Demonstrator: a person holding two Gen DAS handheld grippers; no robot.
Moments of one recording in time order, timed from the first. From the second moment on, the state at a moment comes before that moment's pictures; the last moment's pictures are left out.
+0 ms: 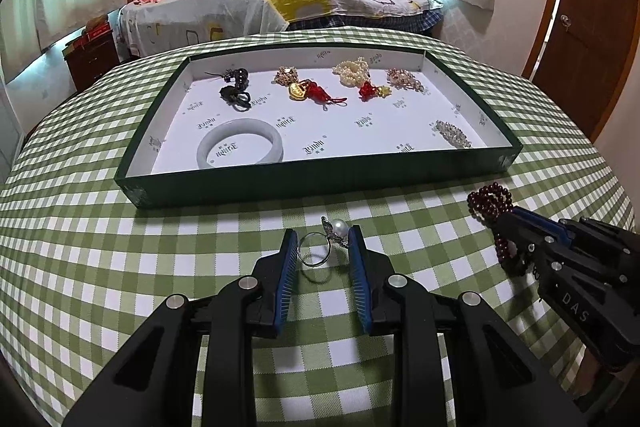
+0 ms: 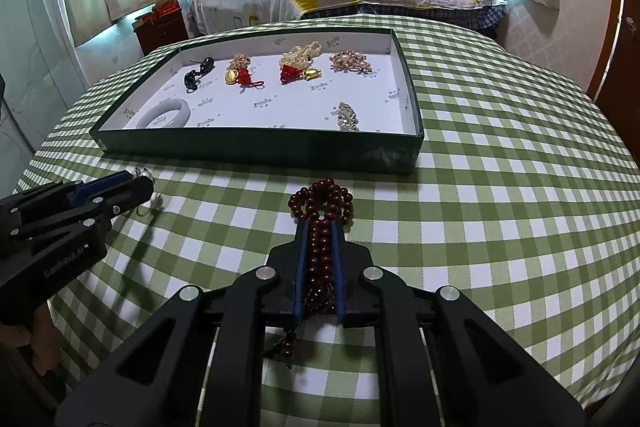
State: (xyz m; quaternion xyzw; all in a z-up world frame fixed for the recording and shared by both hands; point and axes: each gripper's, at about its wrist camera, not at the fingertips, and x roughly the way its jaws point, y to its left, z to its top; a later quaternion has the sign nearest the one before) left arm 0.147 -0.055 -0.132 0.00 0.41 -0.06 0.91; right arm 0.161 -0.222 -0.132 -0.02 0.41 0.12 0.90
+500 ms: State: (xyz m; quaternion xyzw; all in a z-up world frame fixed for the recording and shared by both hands) left arm 0.137 -0.047 -0.112 -0.01 0.39 -0.06 0.92; right arm 0.150 -0.222 -0.107 -0.01 0.38 0.13 0.92
